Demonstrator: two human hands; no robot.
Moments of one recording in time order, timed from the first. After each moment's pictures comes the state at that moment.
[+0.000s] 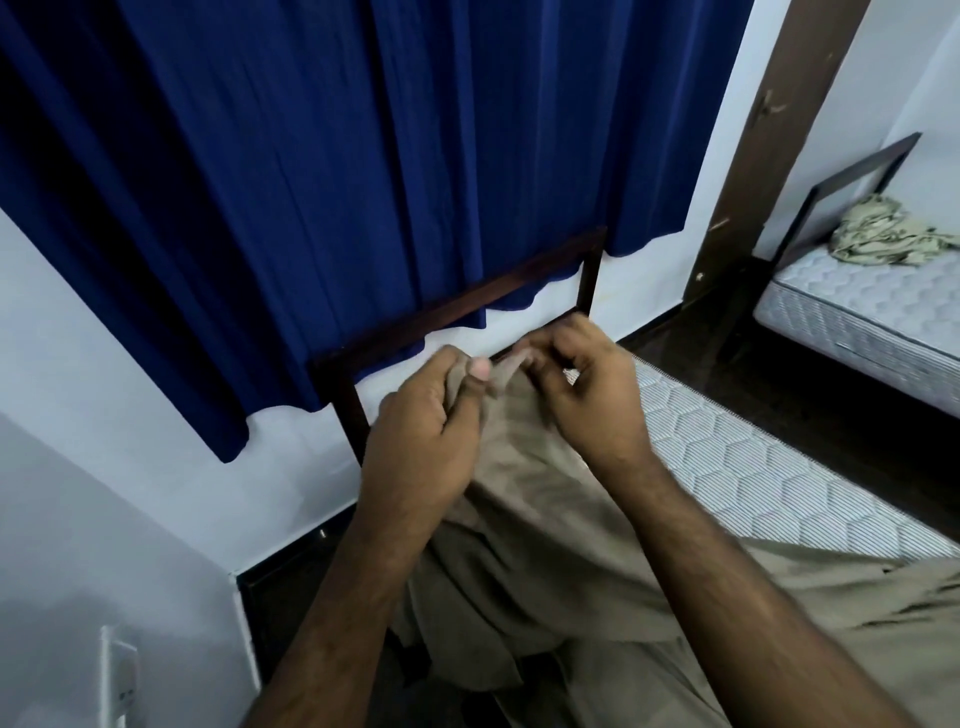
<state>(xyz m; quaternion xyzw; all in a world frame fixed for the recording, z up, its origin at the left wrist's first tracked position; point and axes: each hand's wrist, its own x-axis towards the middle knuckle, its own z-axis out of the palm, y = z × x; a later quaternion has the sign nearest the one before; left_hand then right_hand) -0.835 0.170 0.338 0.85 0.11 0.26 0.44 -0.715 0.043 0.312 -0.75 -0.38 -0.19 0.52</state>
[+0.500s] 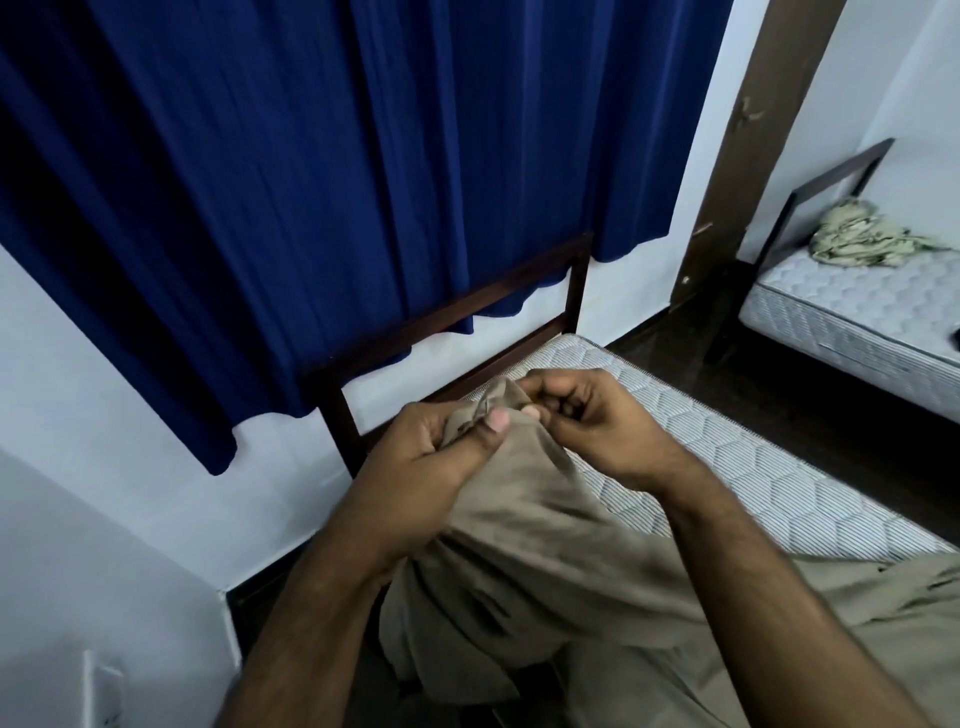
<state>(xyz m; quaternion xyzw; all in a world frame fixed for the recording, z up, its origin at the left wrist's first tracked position) -0.852 0.167 0.353 0.76 0.04 0.09 0.64 -0.711 0.015 0.310 -0.60 -0.45 0.22 0.63</state>
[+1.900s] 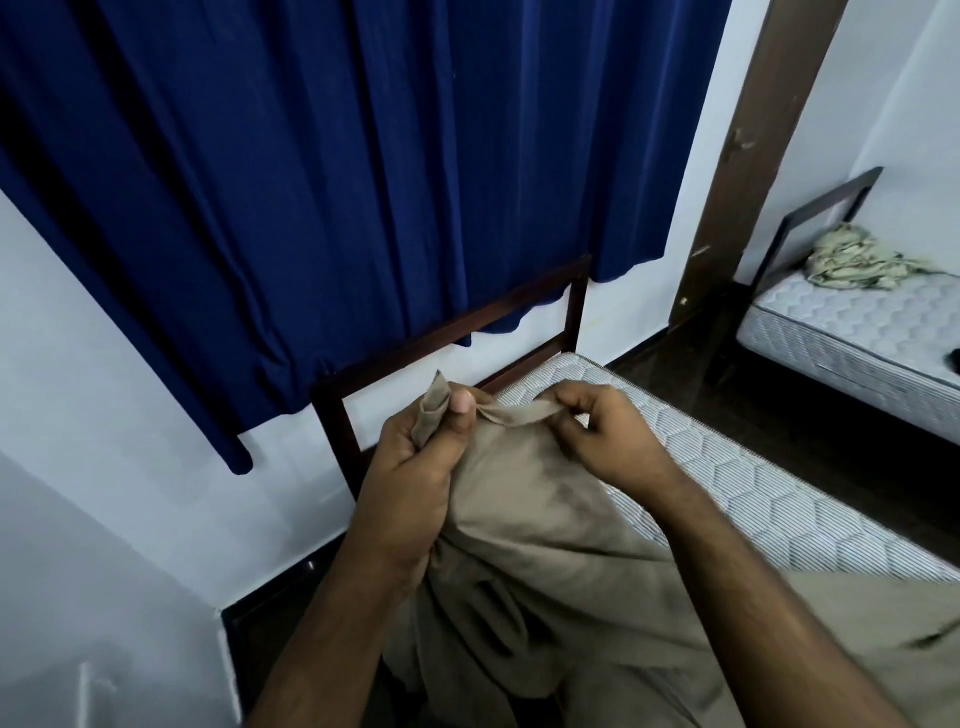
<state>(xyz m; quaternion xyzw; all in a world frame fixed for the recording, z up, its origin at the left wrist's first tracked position) -0.853 0.150 0.351 0.64 0.10 0.21 0.73 -0.694 0.006 0.294 -0.80 -0.38 -0.01 0.46</state>
